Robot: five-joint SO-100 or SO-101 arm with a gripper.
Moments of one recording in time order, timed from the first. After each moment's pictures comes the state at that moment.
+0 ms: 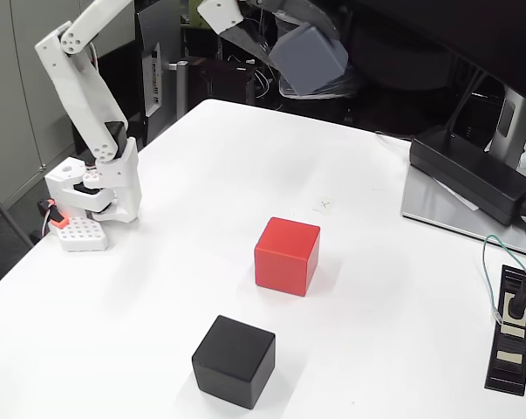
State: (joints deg) arm -21.3 117.8 75.8 90.3 6.6
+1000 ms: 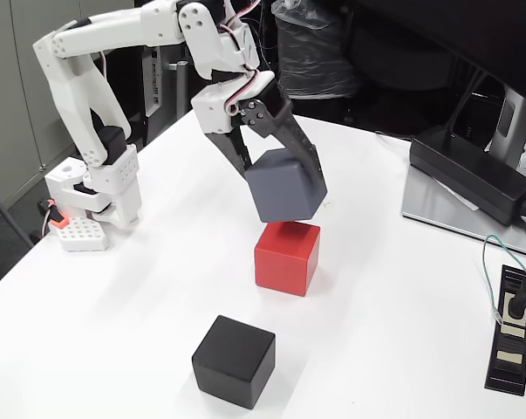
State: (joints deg) arm -6.3 117.9 109.5 74.9 -0.8
